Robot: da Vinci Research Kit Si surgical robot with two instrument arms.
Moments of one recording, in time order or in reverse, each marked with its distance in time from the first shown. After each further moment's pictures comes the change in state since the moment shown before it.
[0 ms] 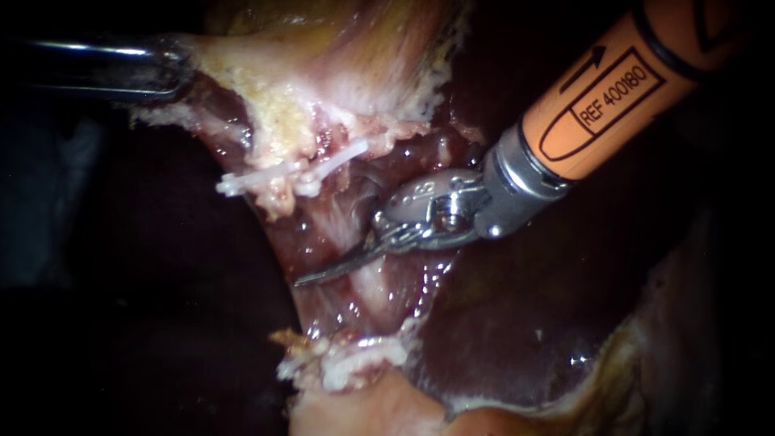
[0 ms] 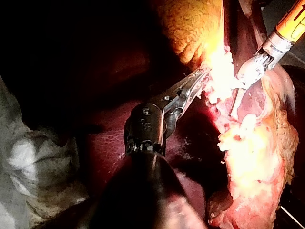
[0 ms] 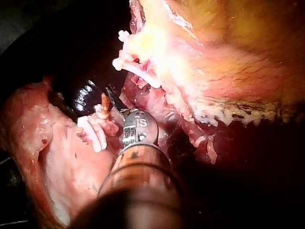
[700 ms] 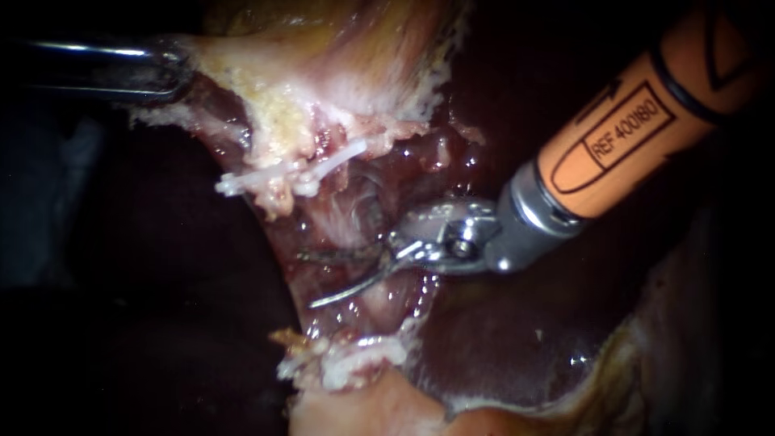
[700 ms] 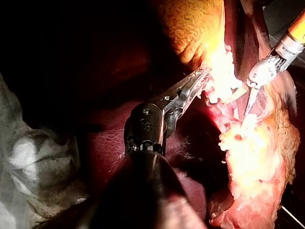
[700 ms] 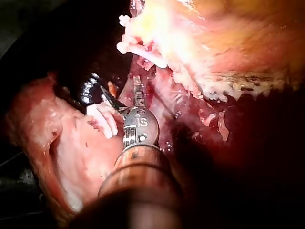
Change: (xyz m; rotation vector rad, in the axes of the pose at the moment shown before) right arm -0.001 -0.004 -0.002 -0.527 0.006 -0.041; left arm 0.000 0.000 0.000 -0.002 0.000 0.002
